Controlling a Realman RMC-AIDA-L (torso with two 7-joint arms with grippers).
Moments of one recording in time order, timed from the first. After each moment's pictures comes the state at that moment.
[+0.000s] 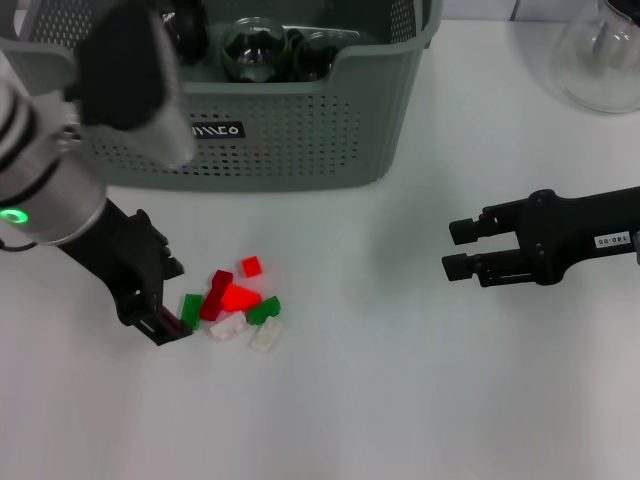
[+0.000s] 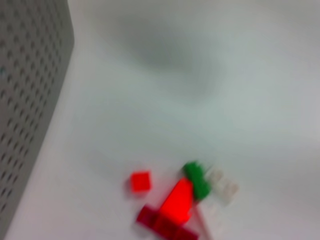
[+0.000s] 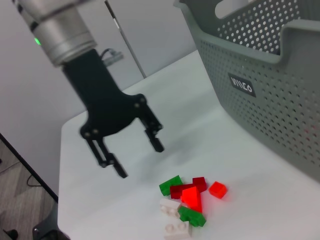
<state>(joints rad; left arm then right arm) -0.52 -2.17 1.28 1.52 2.70 1.87 -2.03 0.60 2.02 -0.83 -0.68 -2.13 -1.68 1.63</state>
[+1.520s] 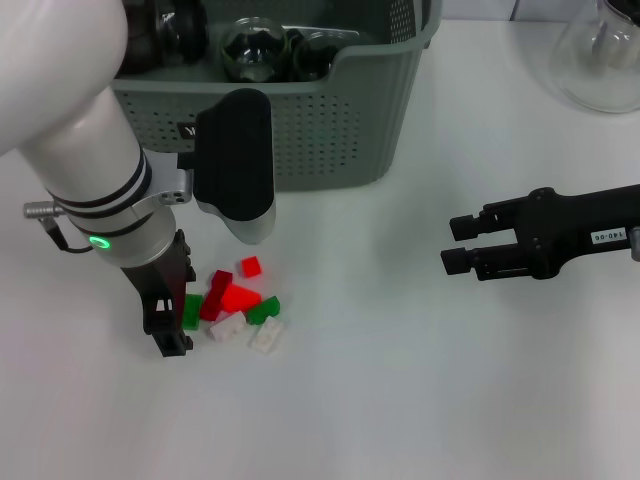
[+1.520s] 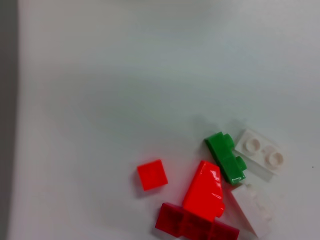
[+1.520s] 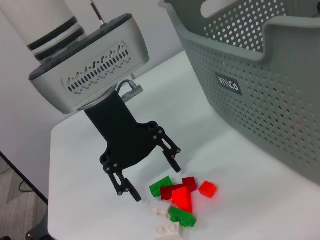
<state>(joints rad) -0.59 -2.17 1.61 1.31 2.85 1.64 -2.07 0.60 2.02 -0.83 -0.67 -2.13 -1.65 1.65</state>
